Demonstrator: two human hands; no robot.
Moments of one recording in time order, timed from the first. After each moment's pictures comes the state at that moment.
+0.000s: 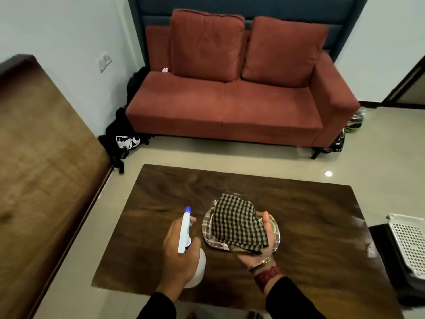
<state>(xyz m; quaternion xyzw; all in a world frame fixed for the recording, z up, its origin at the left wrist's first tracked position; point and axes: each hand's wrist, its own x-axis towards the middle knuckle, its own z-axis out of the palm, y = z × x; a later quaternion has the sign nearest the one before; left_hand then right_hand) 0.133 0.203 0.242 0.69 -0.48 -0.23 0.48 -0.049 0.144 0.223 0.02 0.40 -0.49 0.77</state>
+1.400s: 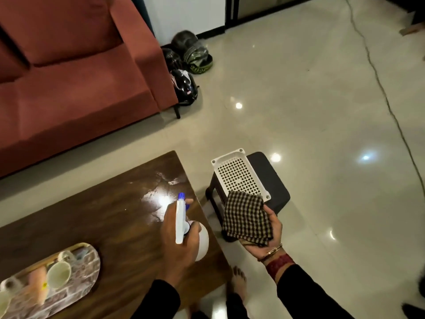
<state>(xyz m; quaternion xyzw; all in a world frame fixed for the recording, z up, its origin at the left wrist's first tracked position) -0.577 0.132 0.211 0.53 -0.67 -0.35 0.39 -0.768 0.193 0.126 0.24 0.35 -0.63 0.64</state>
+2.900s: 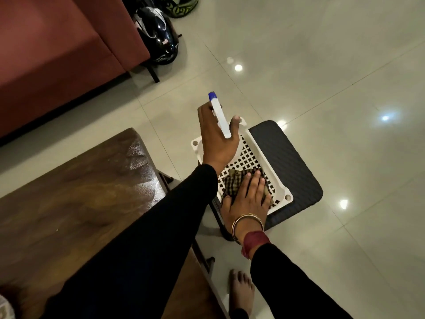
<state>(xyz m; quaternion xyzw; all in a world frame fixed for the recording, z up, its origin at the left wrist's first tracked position) -0.819 -0.084 -0.069 0.45 -0.70 -0.40 0.38 -0.804 0.072 -0.146 -0.34 0.91 -0.04 0.22</state>
